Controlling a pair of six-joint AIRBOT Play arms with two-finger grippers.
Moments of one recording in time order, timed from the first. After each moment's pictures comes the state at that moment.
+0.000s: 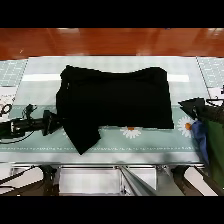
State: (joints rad) left arm 0.53 -1.32 0.45 0.57 -1.12 -1.08; right arm -0.66 -1.02 0.59 -0.54 1.21 1.01
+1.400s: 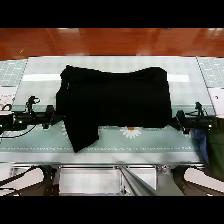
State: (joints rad) left arm 0.44 -1.30 0.53 0.56 -1.10 -1.08; right arm -0.53 -1.32 0.55 -0.69 1.08 1.14
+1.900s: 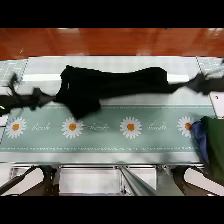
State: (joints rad) left arm 0.44 -1.15 0.82 0.56 -1.20 -1.11; right arm -0.47 -1.25 1.15 -0.67 1.26 1.19
